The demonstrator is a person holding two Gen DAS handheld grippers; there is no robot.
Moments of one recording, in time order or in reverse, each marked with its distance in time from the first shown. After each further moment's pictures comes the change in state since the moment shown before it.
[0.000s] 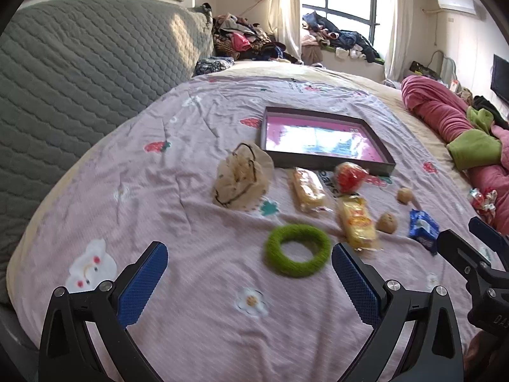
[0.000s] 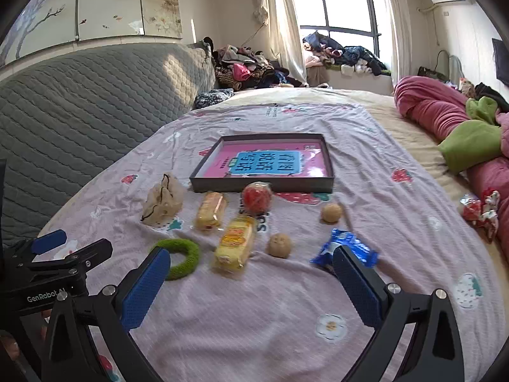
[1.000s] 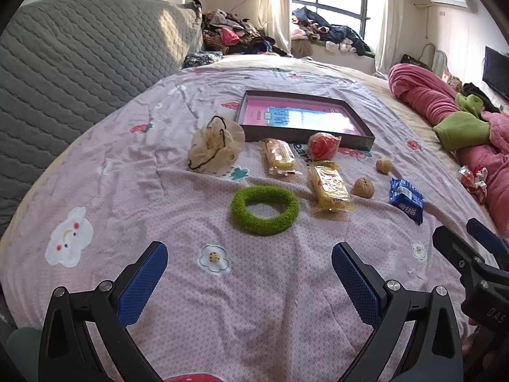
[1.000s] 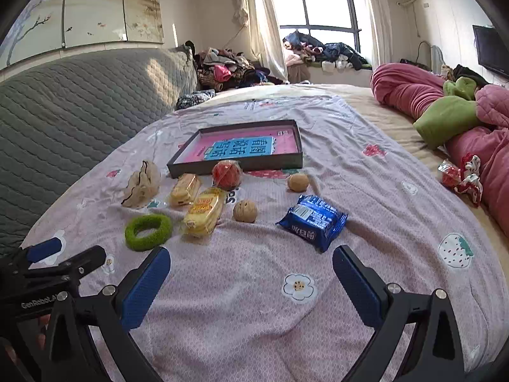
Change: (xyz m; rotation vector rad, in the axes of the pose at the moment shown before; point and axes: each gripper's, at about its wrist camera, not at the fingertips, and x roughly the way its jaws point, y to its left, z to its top) left arm -0.013 -0.037 -0.046 0.015 0.015 -0.026; right arm -0.024 -0.035 -0.050 0.052 -0.015 -0.059
